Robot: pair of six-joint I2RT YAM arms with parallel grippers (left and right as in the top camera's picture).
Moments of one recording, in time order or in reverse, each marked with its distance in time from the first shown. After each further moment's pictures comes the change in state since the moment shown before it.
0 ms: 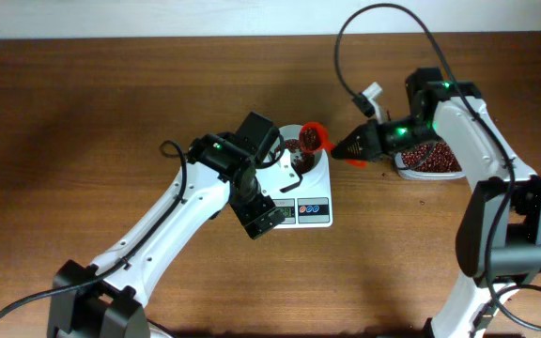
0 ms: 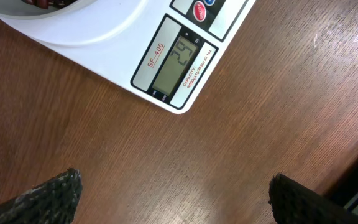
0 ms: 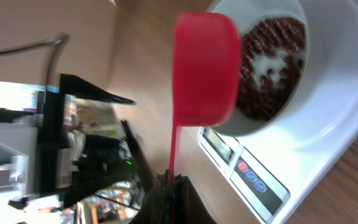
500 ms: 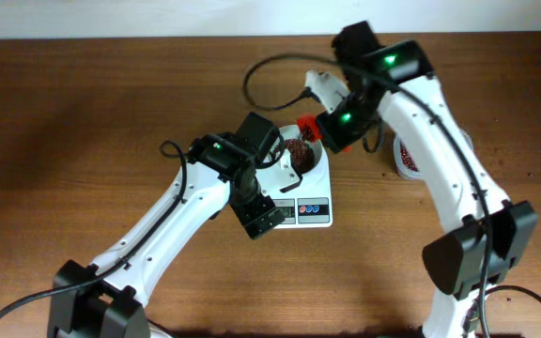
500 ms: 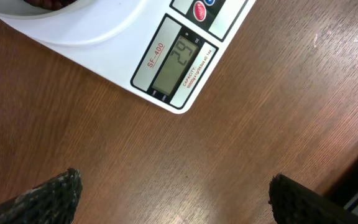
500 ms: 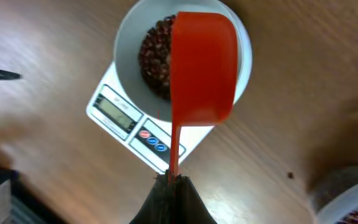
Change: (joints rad) left arm 0.000 0.001 0.000 0.000 0.000 0.000; right arm 0.332 0.002 0.470 -0.260 0.844 0.062
